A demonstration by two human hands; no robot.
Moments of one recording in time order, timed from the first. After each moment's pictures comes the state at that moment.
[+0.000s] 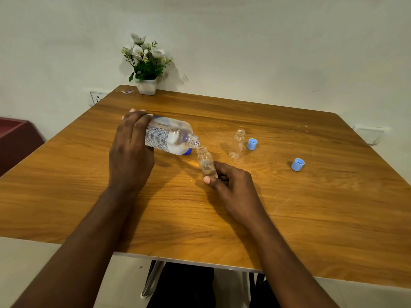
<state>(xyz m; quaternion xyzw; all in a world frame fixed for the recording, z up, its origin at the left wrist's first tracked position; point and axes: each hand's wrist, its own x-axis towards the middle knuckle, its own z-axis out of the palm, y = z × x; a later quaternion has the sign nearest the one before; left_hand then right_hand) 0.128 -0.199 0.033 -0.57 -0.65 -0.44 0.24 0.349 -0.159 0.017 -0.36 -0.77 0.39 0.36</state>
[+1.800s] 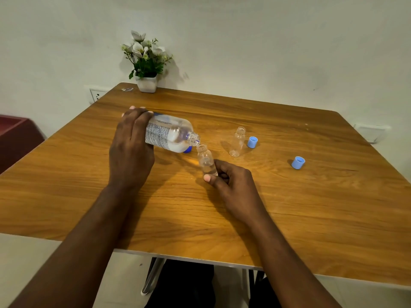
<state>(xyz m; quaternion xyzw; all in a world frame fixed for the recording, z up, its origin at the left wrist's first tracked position) 0.130 -0.202 0.034 -0.57 -0.66 -0.43 0.24 0.350 -0.157 0.015 -0.36 -0.77 0.38 0.36</state>
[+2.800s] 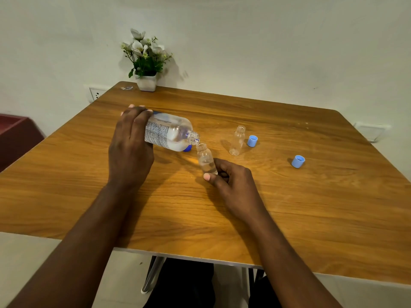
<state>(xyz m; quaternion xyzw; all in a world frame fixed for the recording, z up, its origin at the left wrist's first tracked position) 0.129 -0.201 0.034 -0.57 -0.66 -0.43 0.24 0.349 -0.158 0.015 -0.36 -0.77 0.38 0.36</state>
